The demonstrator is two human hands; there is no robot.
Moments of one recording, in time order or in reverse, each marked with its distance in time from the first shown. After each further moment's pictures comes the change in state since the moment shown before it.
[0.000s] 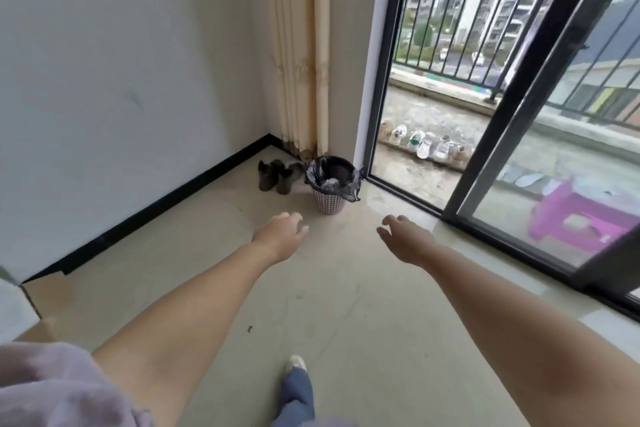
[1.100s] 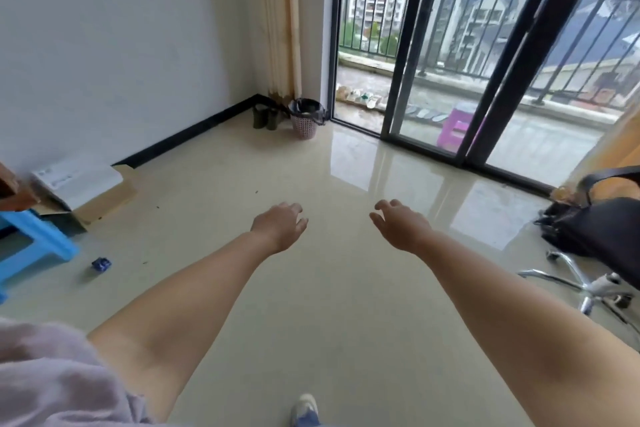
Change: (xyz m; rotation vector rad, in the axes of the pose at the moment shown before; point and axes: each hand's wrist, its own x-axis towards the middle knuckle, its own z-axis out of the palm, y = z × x) left_hand -0.887 0.050 0.237 0.081 0.069 0.160; right_hand -0.924 -0.005 0.227 -0.005 0.128 0.023
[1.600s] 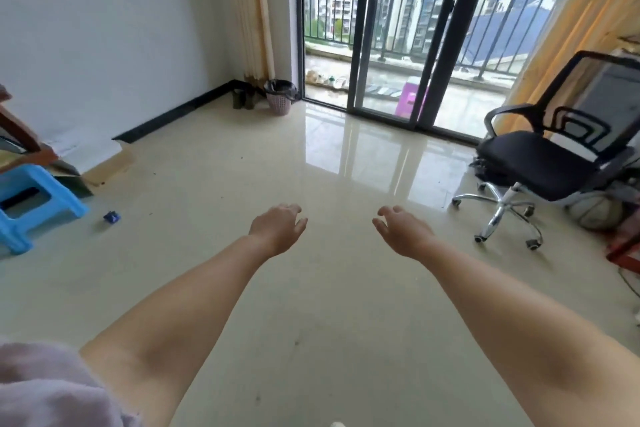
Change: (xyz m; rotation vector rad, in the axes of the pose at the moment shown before) left_hand -0.421 0.077 0.084 0.004 0.012 0.087; right_hand -0.456 -0.004 0.080 0.050 0.000 0.130
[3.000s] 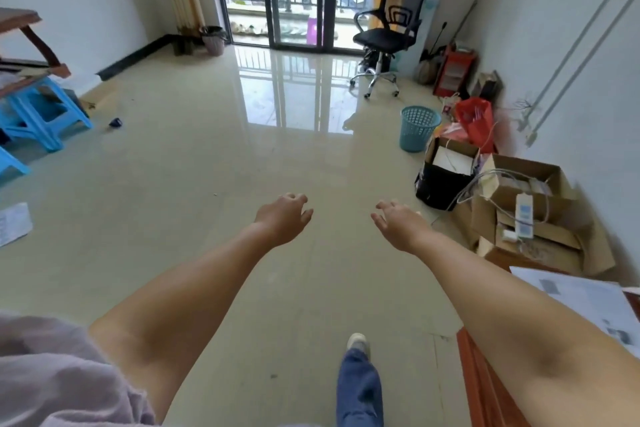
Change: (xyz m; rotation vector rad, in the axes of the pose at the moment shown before) left_hand -1.223 -0.022 0.166 0.073 -0.103 0.345; right_hand -1.244 -0.208 0.335 0.043 0.030 0.287
